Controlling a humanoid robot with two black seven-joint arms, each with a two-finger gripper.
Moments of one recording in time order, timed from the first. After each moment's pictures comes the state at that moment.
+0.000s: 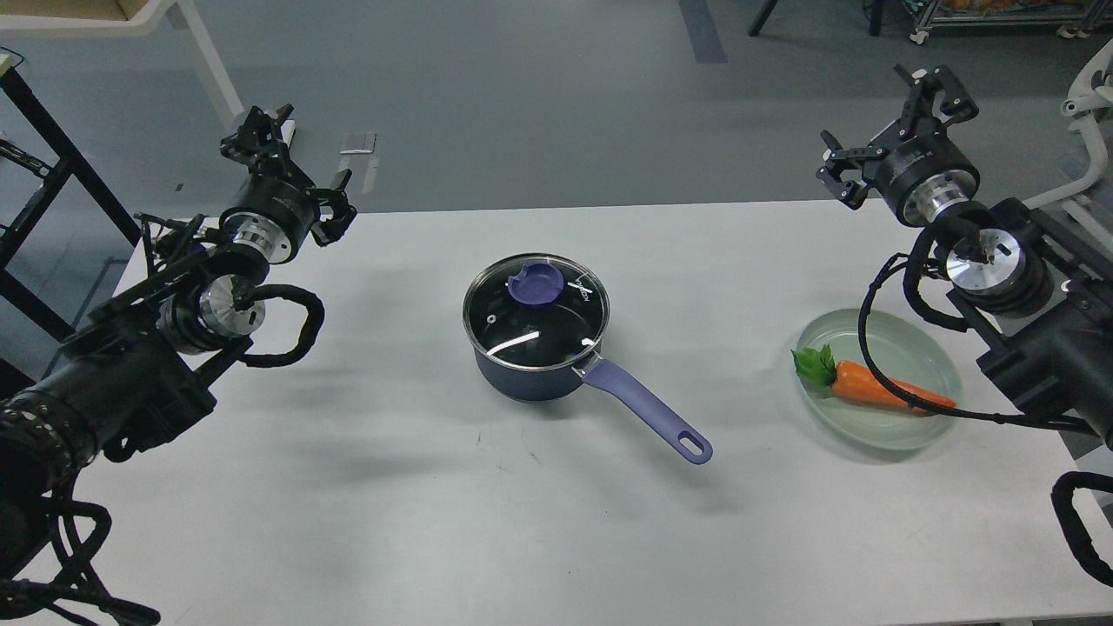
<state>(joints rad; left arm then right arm) -0.86 0.32 -0.47 -0.64 -0.25 -0.13 -0.37 0.87 -0.37 0.76 0.67 0.16 0.15 0.13</state>
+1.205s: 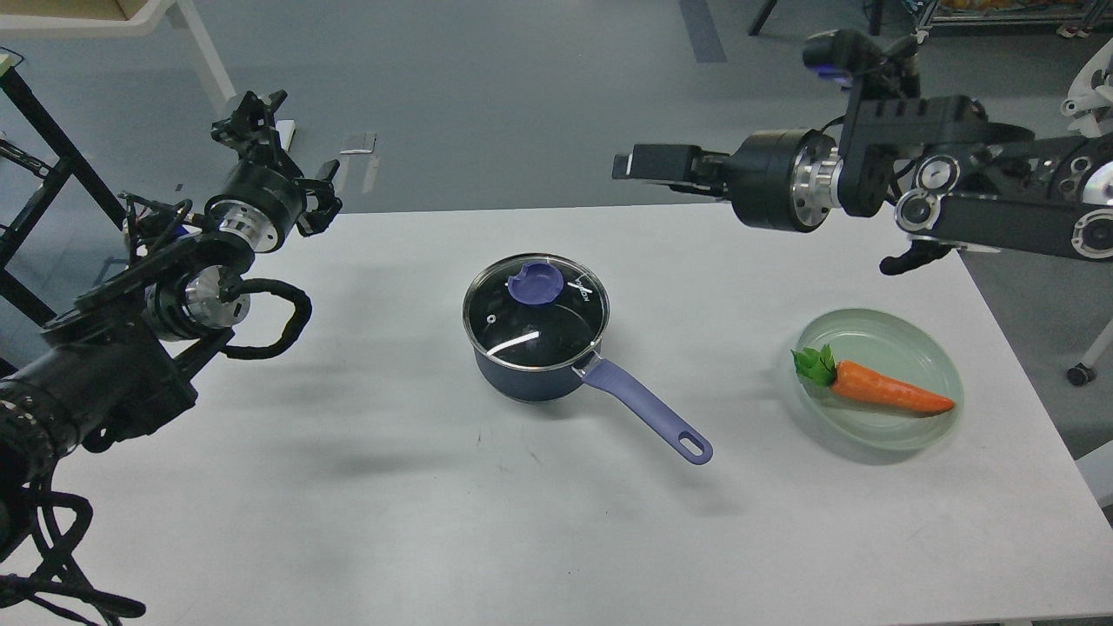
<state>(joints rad) -0.89 0.35 -0.44 -0.63 -0.17 -0.13 -0.36 1.74 -0.54 -0.57 1.45 -0.62 0.03 0.13</state>
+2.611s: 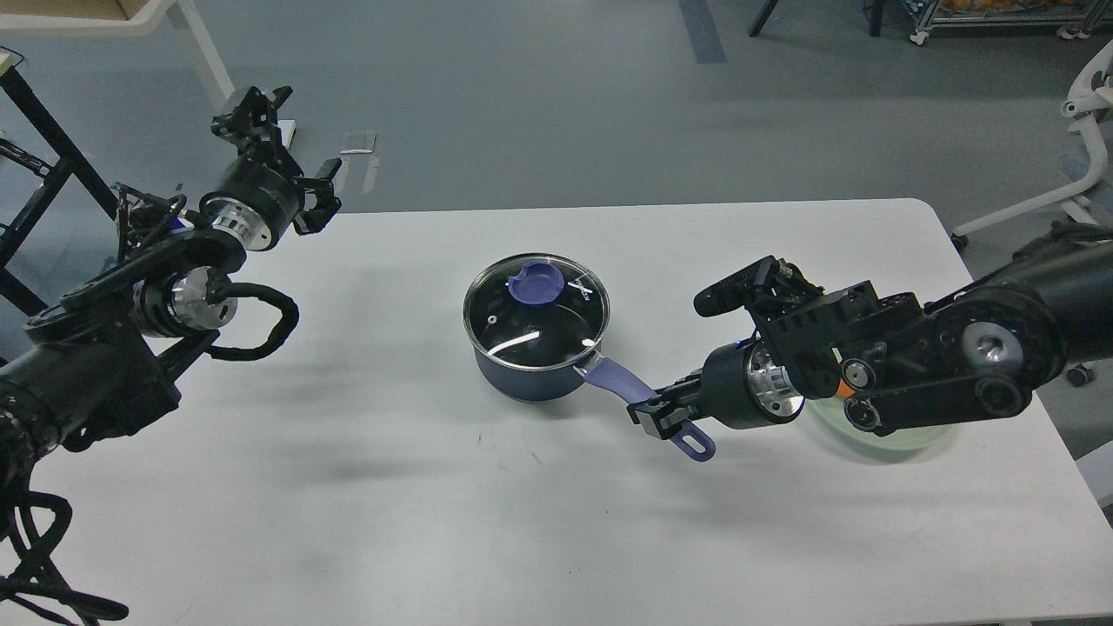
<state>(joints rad) -0.92 0.38 -0.40 -0.66 -0.07 -0.17 -0.36 1.70 -0.31 -0.90 1.55 -0.79 -0.05 0.13</state>
